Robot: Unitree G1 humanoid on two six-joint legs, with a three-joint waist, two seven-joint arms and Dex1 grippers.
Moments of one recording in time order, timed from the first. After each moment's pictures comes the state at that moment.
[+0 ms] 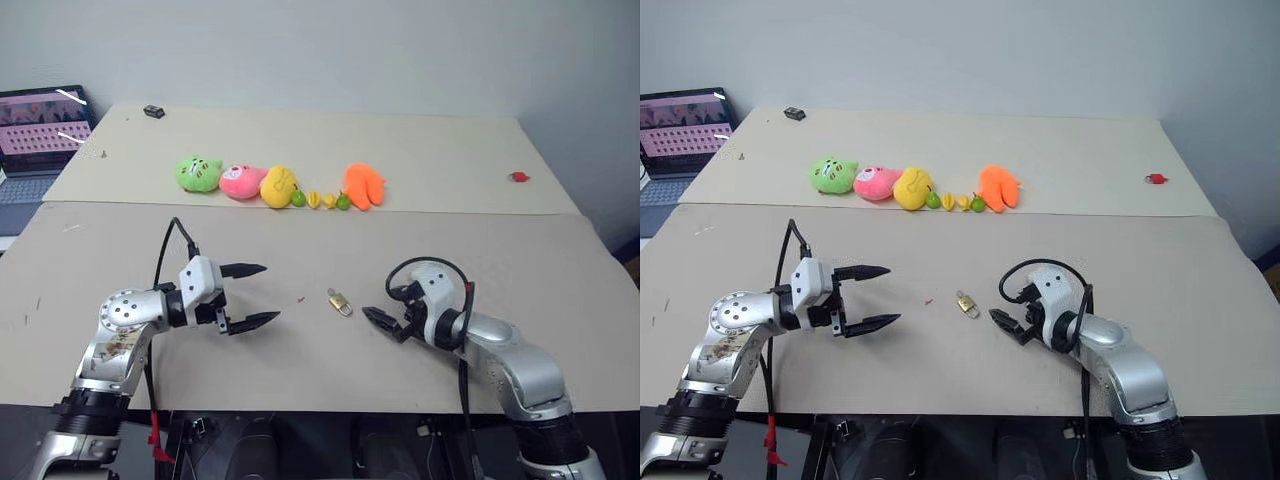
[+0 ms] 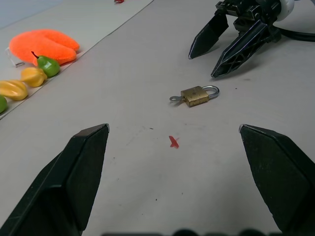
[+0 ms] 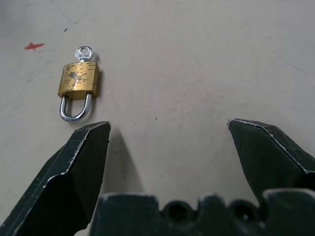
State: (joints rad) left arm -0.24 0.64 0.01 0.02 -0.36 0.00 -1.16; right arm -0.18 -0.44 0.07 -0.38 0.32 0.84 0.49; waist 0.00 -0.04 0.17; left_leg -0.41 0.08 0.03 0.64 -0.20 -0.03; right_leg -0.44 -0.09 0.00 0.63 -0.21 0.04
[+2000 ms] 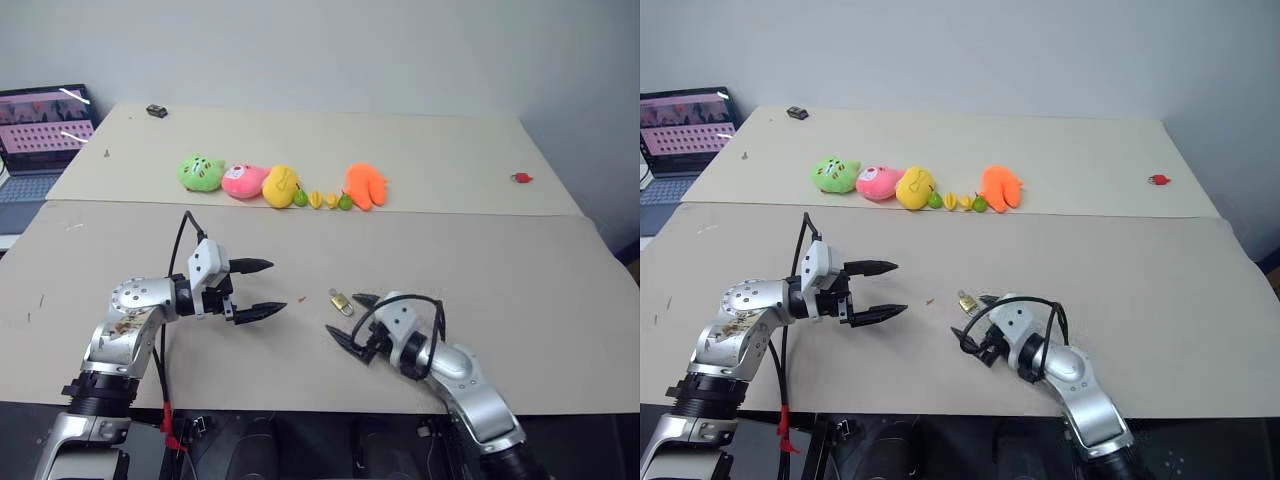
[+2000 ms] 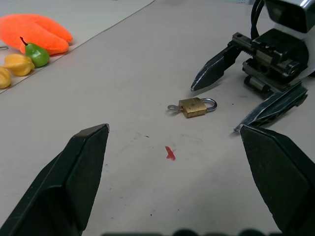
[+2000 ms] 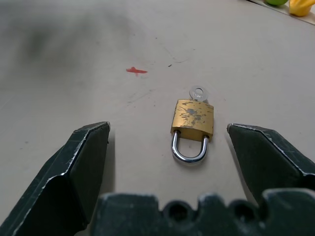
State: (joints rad) left arm -0.33 0.62 0.00 0.05 -0.39 0.20 -1.20; right arm -0.07 -0.32 0.26 -0.22 0.07 0.21 0.54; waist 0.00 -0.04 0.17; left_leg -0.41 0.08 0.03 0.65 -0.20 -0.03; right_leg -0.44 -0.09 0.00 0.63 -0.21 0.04
